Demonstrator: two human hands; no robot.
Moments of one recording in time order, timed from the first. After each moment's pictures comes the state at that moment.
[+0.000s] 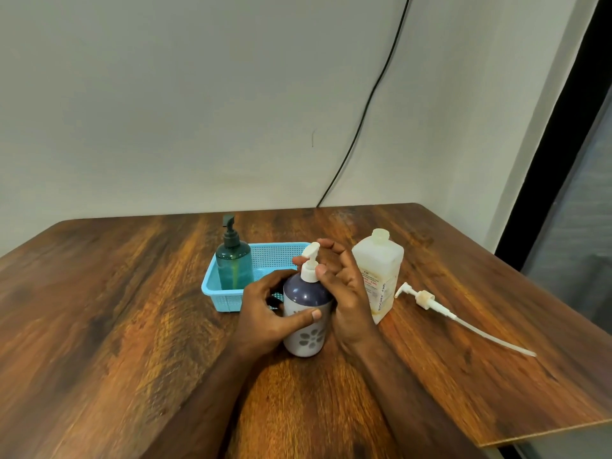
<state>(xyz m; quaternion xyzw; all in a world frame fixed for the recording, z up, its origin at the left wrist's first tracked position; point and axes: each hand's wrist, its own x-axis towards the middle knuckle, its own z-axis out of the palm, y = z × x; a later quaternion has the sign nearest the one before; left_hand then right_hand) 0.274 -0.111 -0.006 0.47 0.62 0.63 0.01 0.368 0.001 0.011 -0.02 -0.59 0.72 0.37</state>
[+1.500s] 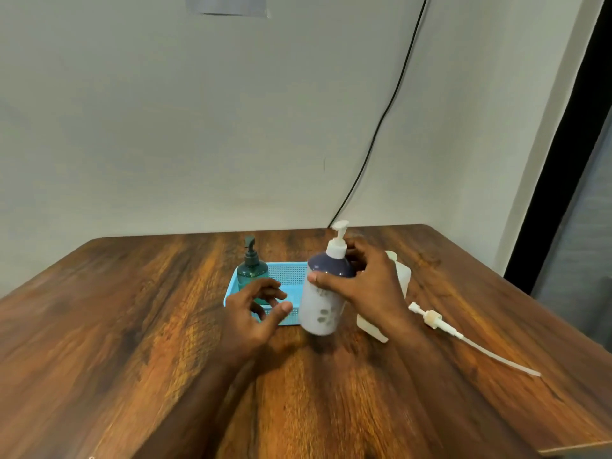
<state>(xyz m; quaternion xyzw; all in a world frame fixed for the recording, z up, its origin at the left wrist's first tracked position) 0.247 -0.145 0.003 0.43 0.67 0.60 -0.11 0.388 0.012 0.077 -0.18 -0.80 0.43 0.37</state>
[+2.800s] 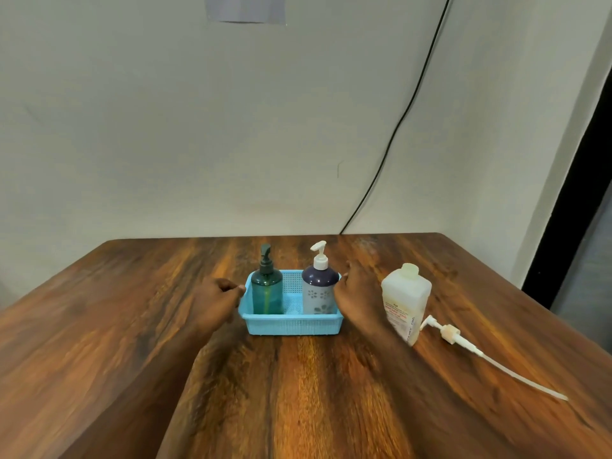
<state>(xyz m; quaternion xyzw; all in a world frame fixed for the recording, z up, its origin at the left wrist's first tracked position) 0.156 -0.176 0.025 0.24 0.83 0.50 0.01 0.318 0.018 0.056 -0.35 -0.85 0.30 0.27</state>
